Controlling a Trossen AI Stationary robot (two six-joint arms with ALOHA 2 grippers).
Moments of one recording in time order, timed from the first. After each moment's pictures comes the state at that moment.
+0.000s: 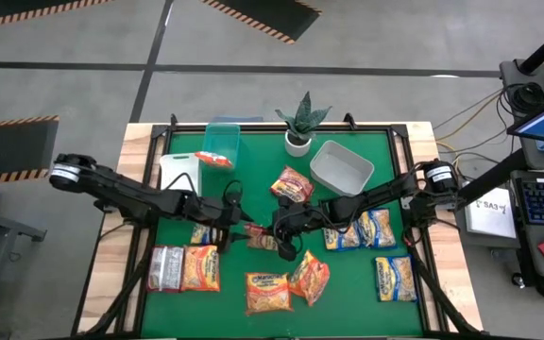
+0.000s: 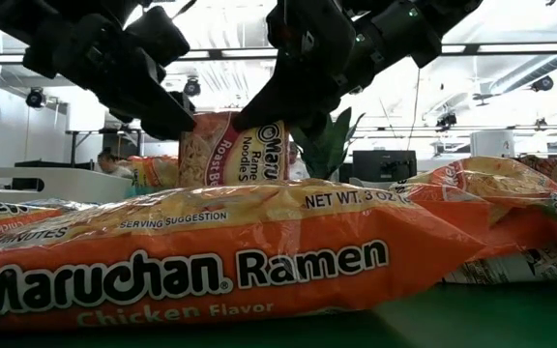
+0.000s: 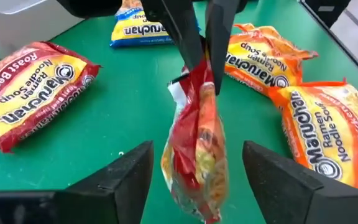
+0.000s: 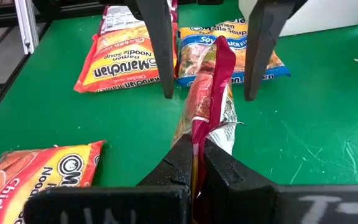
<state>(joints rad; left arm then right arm) -0.16 1.31 0.54 0.22 -0.02 -0.10 0.16 1.81 1.07 0.23 0.03 0.18</state>
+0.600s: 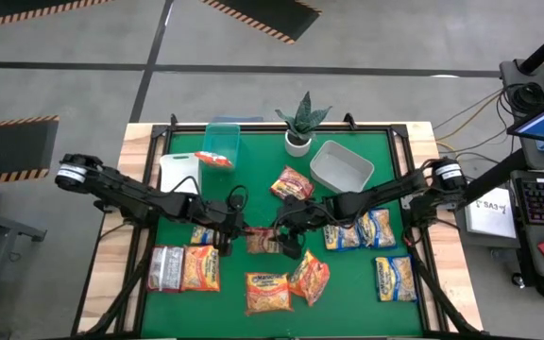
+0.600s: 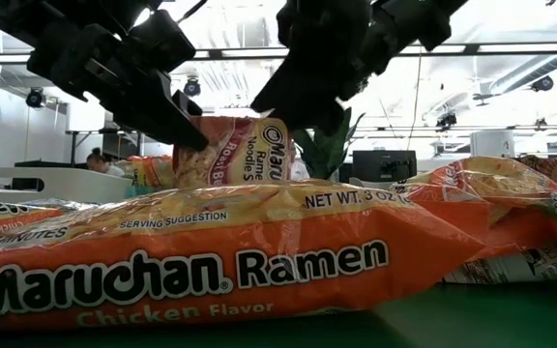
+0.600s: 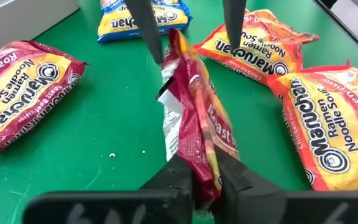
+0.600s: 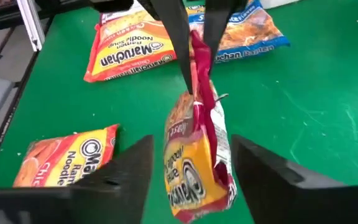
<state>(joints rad) -0.18 1.37 0.56 0.23 -0.01 -0.05 0.15 1.73 1.08 0.05 -0.01 0.30</state>
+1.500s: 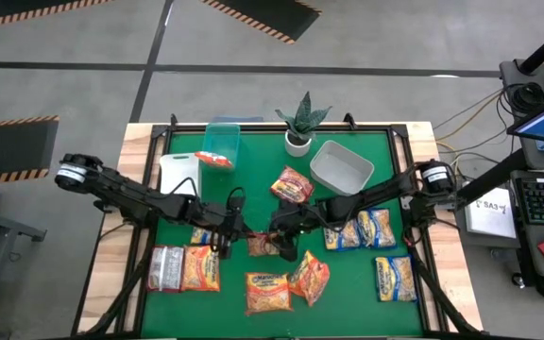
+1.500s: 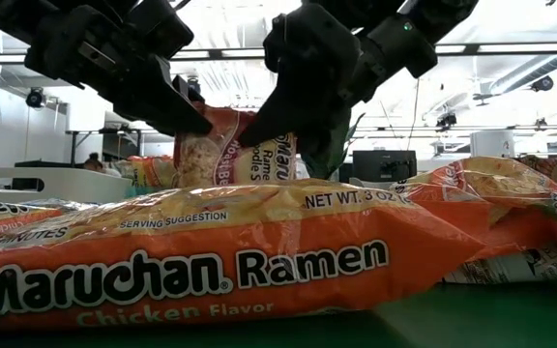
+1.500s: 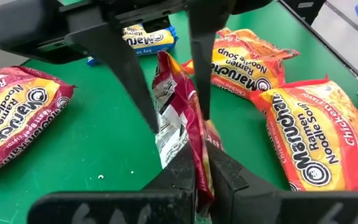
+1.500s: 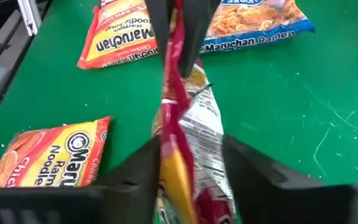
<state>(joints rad) -0.21 1.37 0.56 0.29 -0.01 -0.04 0.14 1.84 1.08 0.16 -0.06 0.25</state>
